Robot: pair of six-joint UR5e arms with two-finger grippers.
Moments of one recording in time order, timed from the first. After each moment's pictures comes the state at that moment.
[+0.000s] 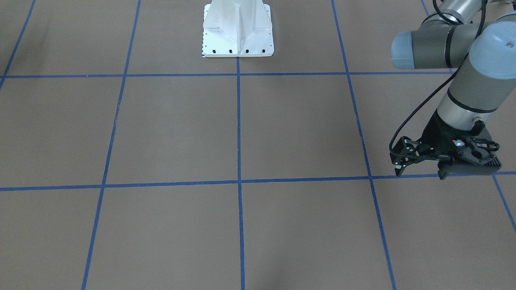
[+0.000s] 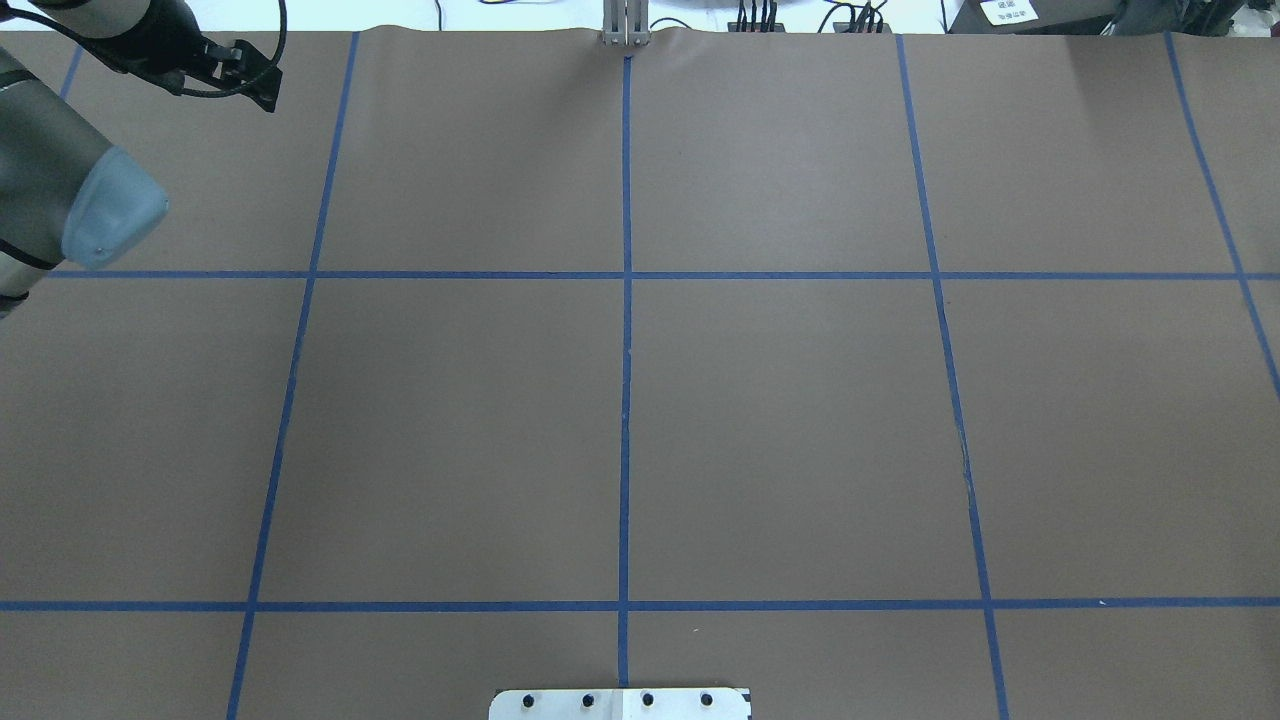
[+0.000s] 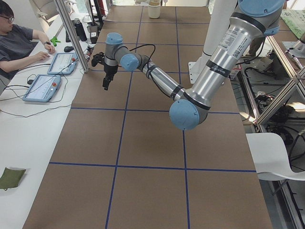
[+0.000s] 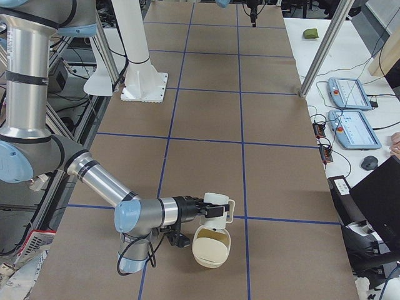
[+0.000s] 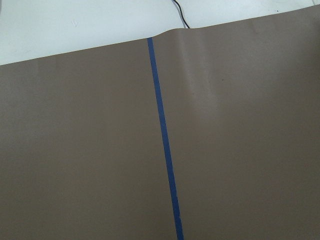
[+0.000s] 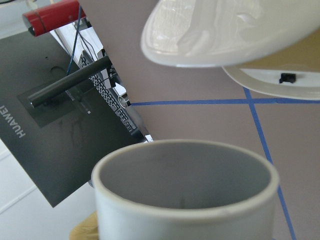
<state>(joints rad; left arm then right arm) -1.08 -2.11 -1.66 -1.64 -2.02 -0.62 1.76 -1.73 1.16 0.42 2.36 2.77</state>
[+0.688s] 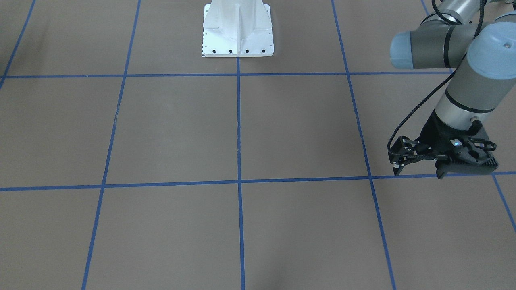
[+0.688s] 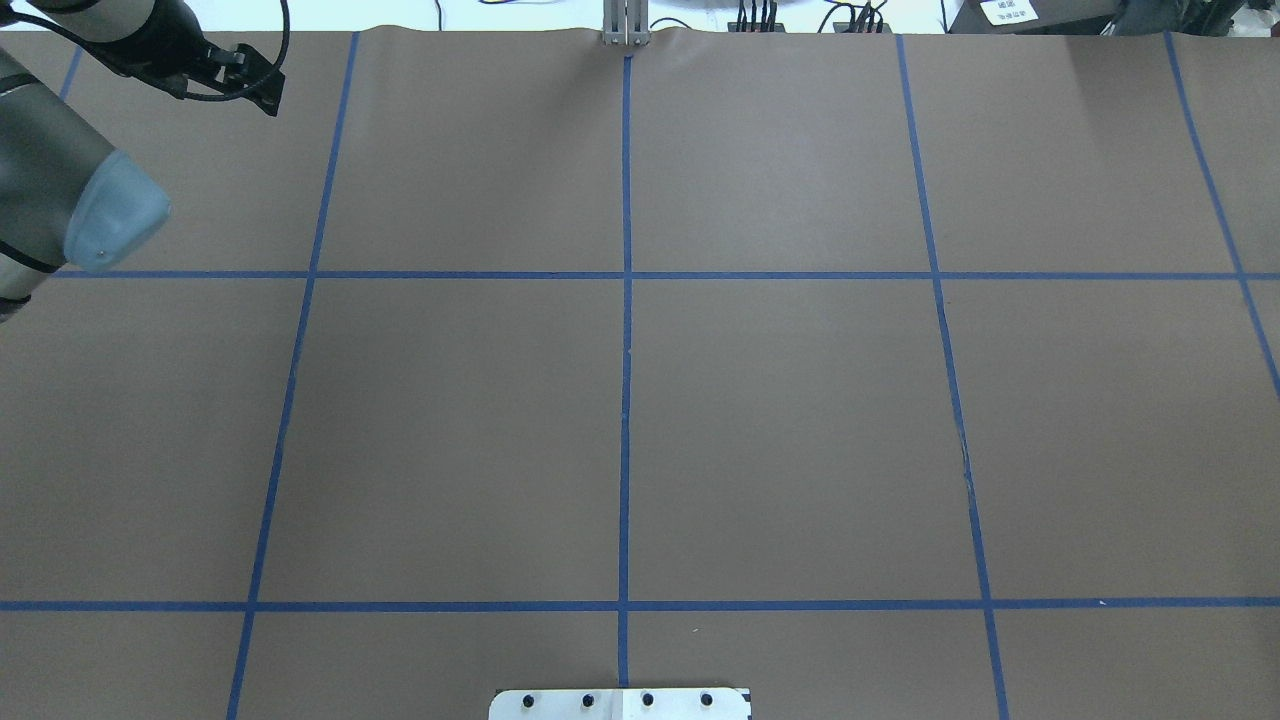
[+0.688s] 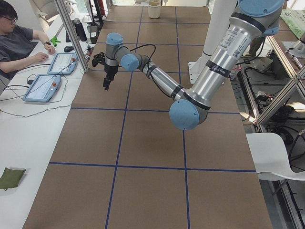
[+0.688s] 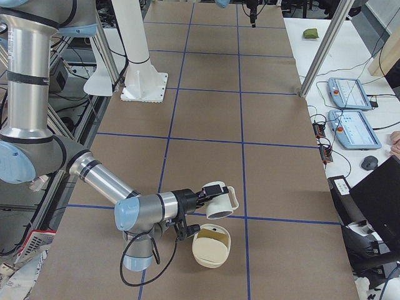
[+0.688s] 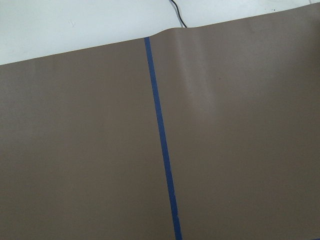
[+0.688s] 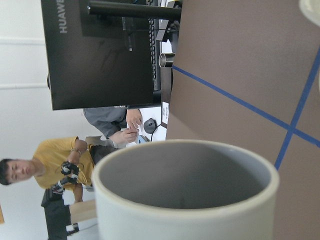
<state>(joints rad) -1.08 -2.11 -1.66 -1.64 -2.02 -0.62 1.76 -1.72 1.16 0.52 2.40 2.27</state>
